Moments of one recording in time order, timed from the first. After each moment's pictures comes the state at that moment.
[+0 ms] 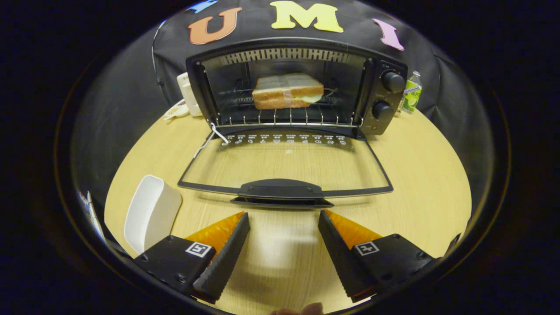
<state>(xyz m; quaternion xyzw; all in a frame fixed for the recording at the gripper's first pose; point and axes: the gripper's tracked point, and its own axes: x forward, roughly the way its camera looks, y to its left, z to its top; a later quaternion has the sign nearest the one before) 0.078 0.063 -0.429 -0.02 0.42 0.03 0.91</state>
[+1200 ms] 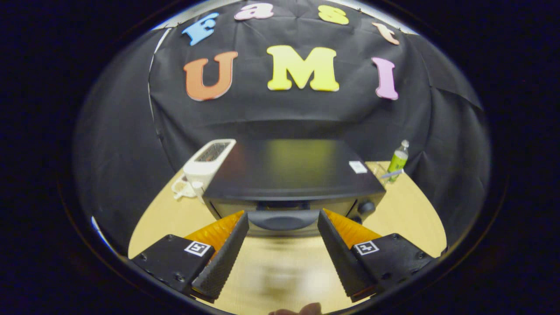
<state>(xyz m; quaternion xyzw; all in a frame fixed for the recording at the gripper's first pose) 0.139 0.092 -0.163 0.00 0.23 0.03 0.97</state>
